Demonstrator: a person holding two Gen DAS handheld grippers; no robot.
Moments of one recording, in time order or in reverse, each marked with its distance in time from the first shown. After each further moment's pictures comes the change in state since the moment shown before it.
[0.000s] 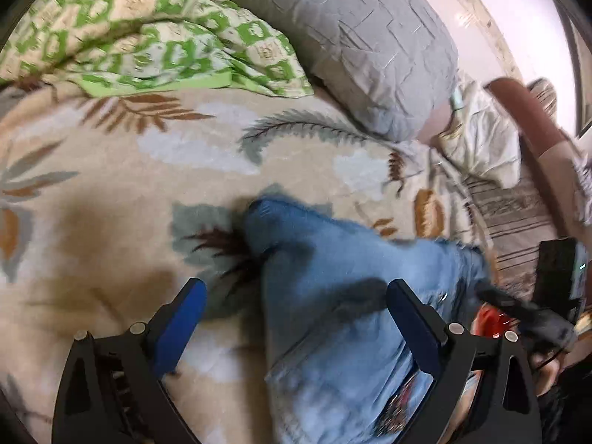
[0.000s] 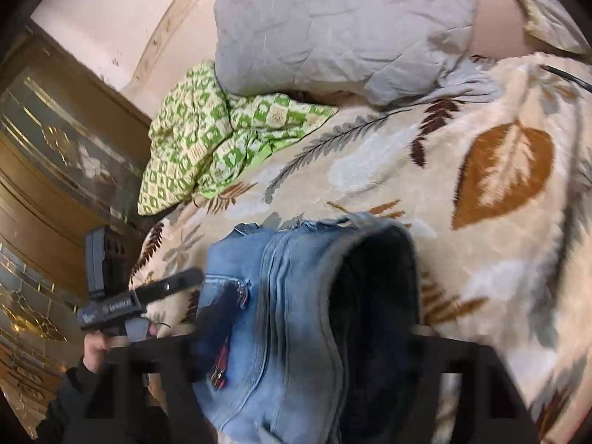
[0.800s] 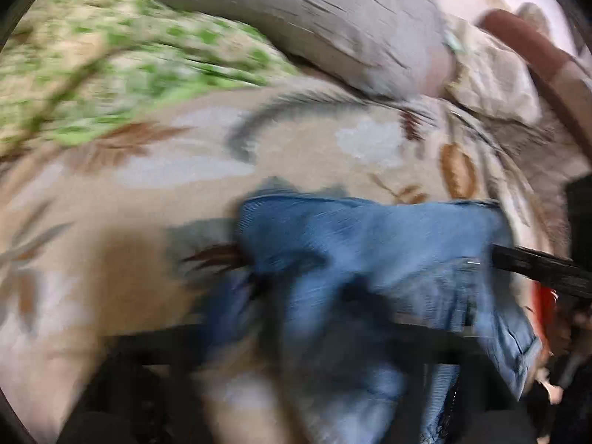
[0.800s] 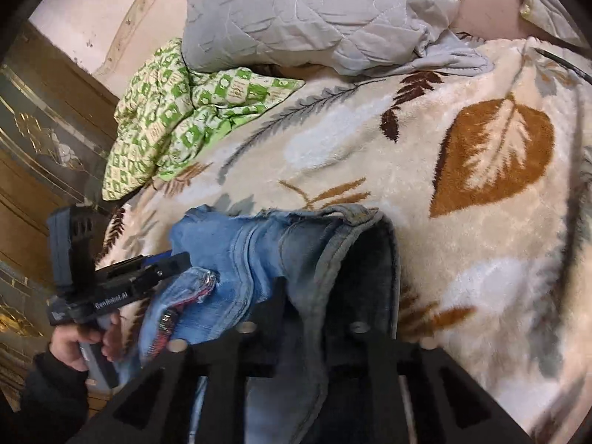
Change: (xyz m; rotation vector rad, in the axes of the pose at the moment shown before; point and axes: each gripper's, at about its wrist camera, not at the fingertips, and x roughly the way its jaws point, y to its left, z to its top) left arm 0.016 -0.023 -0.012 0.206 0.014 0.251; right arm 0.025 -0.032 -0.001 0.020 0.065 -0.097
